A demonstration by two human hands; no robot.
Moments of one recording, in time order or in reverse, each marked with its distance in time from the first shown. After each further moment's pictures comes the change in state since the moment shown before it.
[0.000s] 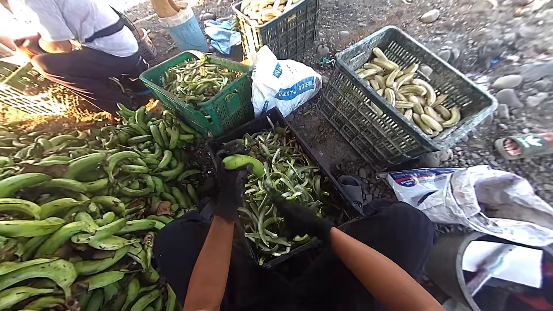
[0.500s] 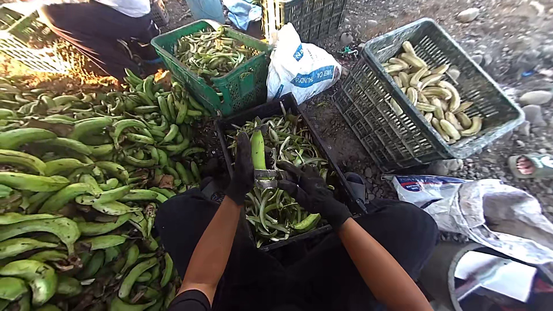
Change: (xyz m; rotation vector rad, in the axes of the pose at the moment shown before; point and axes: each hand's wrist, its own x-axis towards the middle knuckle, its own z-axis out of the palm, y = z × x) left_hand -0.023 0.003 0.001 -0.282 -0.189 -0.420; right_hand -0.004 -0.018 -0.021 -0.680 0.413 -0.484
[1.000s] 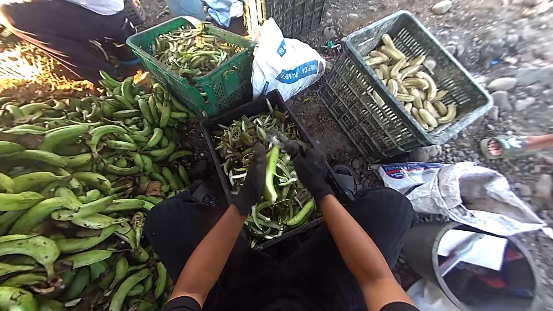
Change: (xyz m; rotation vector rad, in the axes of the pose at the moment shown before) left_hand -0.004 -0.023 0.045 0.242 0.094 -0.221; right_hand 0.033 0.016 -0.010 0.032 0.358 0.452
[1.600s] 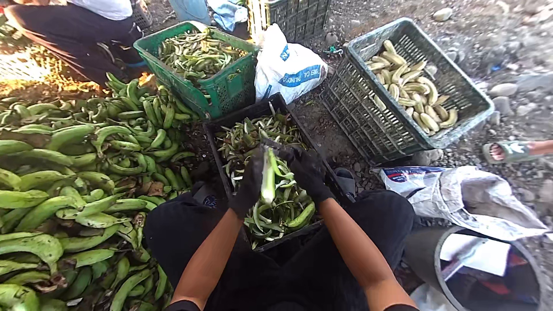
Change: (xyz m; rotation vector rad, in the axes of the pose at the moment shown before) left_hand -0.008 0.003 -0.010 0.036 0.024 0.170; right_hand -0.015 -0.006 -0.001 0.006 -0.072 -0.109
